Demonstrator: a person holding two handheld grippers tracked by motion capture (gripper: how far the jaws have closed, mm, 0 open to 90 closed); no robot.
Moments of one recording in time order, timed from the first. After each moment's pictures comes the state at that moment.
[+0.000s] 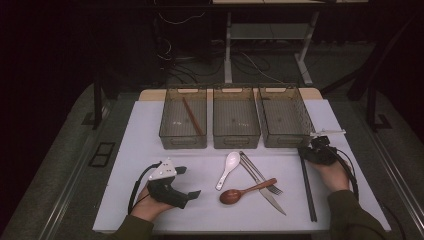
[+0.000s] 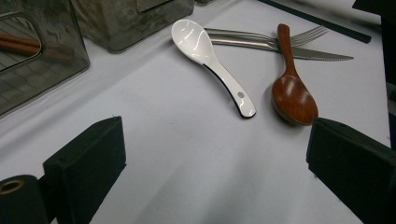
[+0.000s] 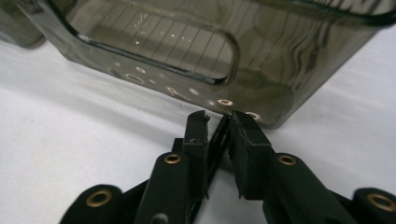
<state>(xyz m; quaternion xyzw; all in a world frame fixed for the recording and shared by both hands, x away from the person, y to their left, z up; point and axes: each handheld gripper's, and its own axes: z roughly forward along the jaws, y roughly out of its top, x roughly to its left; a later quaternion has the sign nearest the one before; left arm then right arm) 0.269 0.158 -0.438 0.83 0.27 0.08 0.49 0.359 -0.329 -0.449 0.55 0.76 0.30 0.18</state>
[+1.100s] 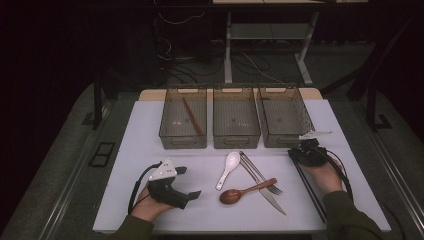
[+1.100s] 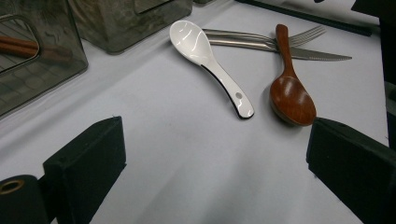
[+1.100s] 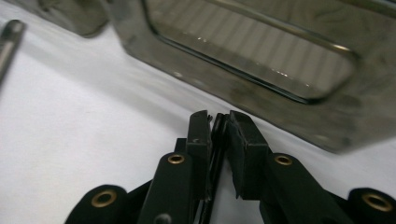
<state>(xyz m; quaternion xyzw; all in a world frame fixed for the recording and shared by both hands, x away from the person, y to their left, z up) 0.268 0.157 -0.437 0.83 0.26 0.08 0.49 0.355 -0.300 -0.449 0.49 0.79 0.31 0.17</state>
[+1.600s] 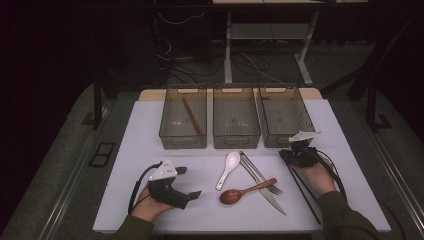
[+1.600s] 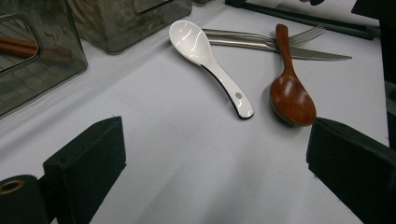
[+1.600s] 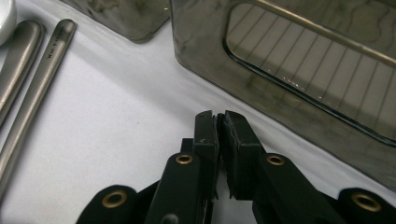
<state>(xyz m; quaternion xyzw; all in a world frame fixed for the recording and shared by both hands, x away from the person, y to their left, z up) 0.268 0.156 -0.437 0.83 0.26 0.08 0.49 0.356 -0.277 -0.449 0.45 0.82 0.32 0.16</state>
